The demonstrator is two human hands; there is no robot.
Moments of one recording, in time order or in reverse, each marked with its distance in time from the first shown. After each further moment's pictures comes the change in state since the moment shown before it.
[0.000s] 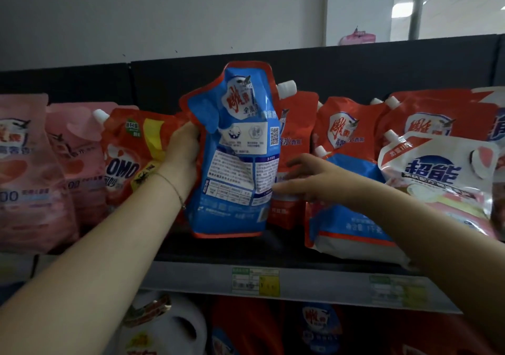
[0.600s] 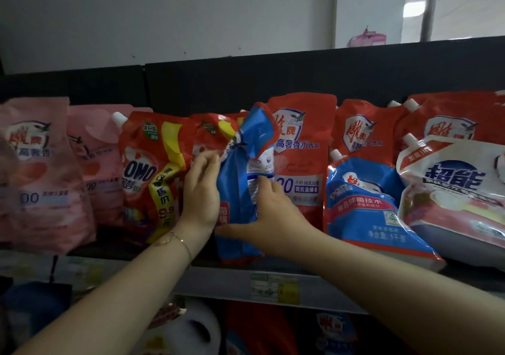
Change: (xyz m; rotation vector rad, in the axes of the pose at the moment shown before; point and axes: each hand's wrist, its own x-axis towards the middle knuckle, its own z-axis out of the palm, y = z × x) left_hand -0.054 -0.039 -0.027 0.226 0.028 0.337; right_hand 0.005 -0.019 0.109 -0.447 0.160 -0.193
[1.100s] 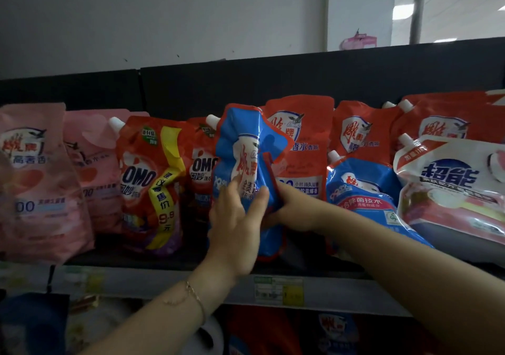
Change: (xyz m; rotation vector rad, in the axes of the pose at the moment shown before) left_hand -0.053 0.002 0.014 0.401 -0.182 -0.131; right_hand 0.031 0.042 -0.021 0.480 -0.258 -0.027
